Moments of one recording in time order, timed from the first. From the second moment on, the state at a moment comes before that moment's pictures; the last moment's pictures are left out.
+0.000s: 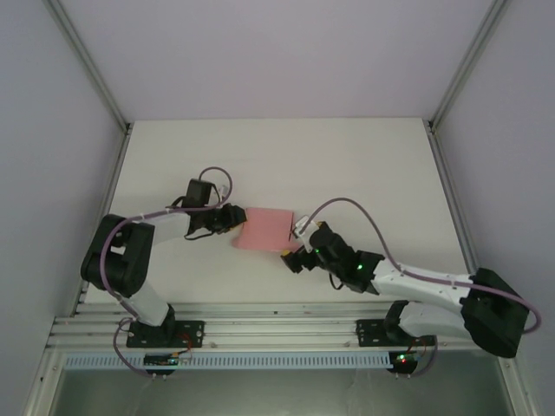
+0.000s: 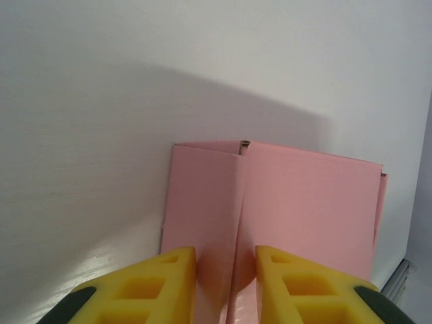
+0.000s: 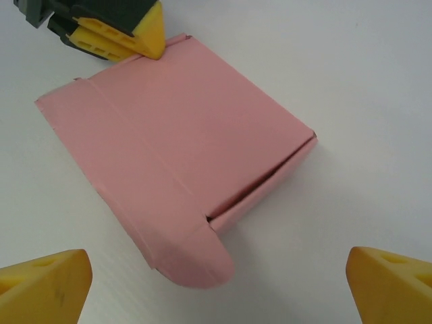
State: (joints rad) left arm -0.32 1.64 0.75 -0.02 0.58 -0.68; right arm 0.94 1.12 0.51 -0.01 0.21 0.10
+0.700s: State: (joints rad) left arm -0.29 1.77 0.65 0.41 0.78 -0.84; right arm 0.48 1.45 0.79 -0.21 -0.38 0.64
